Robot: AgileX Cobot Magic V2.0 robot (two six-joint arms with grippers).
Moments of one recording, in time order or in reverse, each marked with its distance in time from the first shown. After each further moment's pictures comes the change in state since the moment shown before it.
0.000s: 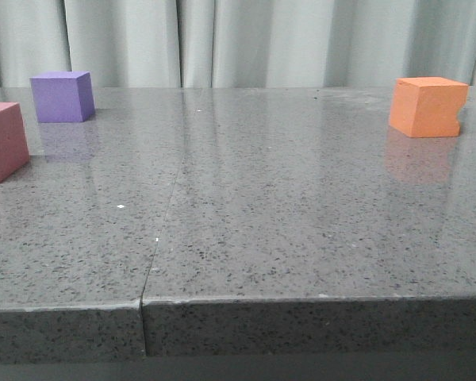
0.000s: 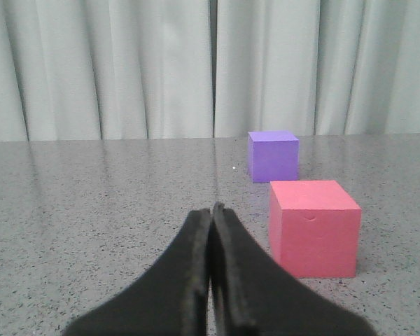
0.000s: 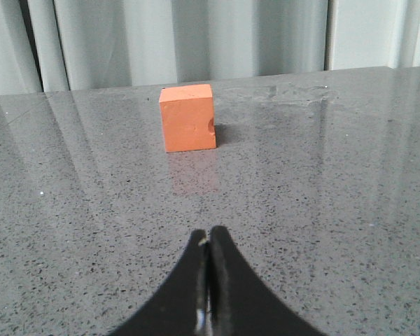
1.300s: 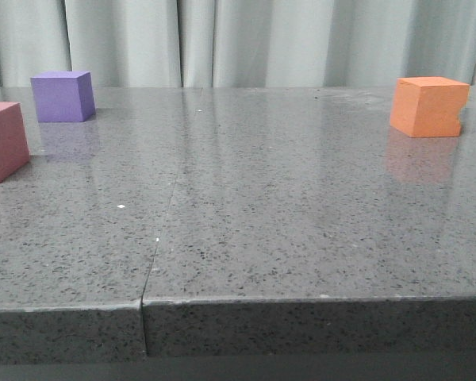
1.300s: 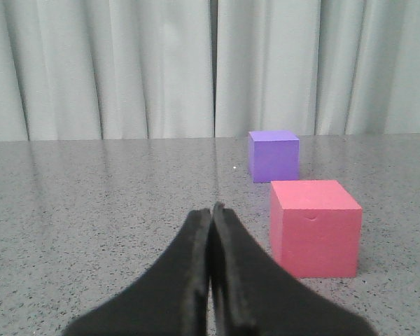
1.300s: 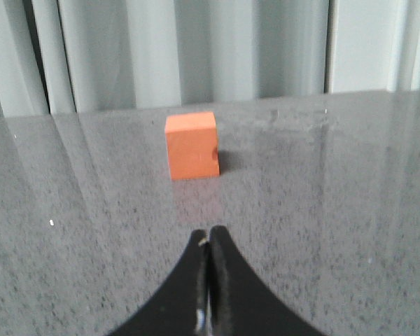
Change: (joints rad) left arm 0.000 0.000 0.000 0.000 0.000 0.000; right arm 0.000 0.000 -0.088 0.000 0.041 0.000
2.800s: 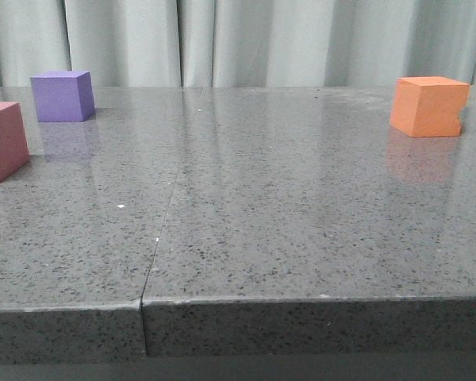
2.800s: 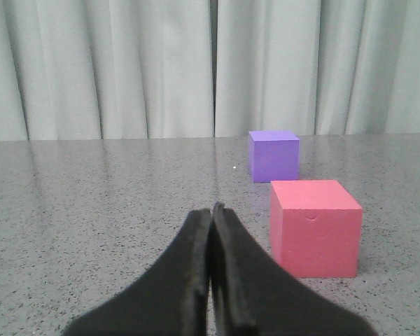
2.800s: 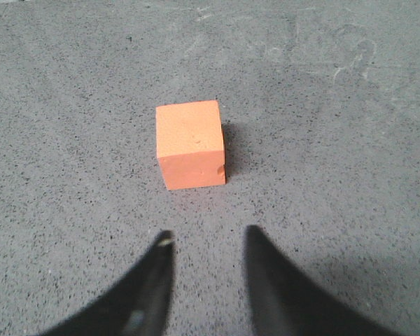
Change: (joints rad) left arm 0.000 0.000 0.000 0.000 0.000 0.000; right arm 0.000 1.100 -1.002 0.000 0.485 0.000
